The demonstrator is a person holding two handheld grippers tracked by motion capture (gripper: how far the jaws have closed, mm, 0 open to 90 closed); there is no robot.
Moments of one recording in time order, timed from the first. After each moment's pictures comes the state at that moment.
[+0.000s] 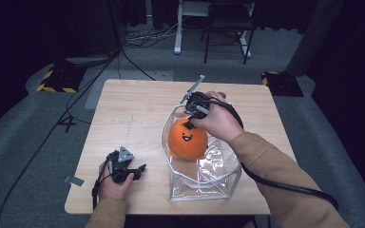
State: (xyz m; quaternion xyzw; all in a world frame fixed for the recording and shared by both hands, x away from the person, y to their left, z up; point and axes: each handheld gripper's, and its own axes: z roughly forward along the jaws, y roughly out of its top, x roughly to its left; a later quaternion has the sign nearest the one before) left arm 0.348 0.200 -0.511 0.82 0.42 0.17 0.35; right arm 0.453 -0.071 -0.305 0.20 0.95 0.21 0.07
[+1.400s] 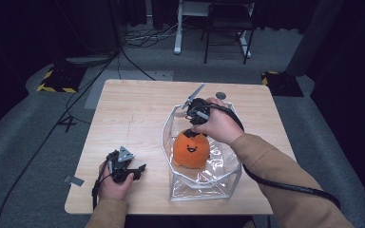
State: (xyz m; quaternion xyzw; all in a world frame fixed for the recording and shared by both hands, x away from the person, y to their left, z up) left arm 0.348 0.200 -0.511 0.82 0.43 0.17 0.35; right arm 0.457 -0.078 -0.330 0.21 0.95 0.21 0.06
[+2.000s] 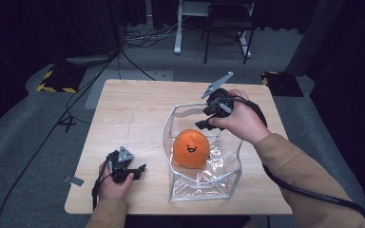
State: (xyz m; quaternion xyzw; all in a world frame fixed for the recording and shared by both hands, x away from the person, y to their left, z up) left arm 0.348 0.200 -0.511 0.82 0.43 0.17 0.35; right arm 0.439 -0.122 -0.279 0.22 0.93 0.28 0.09
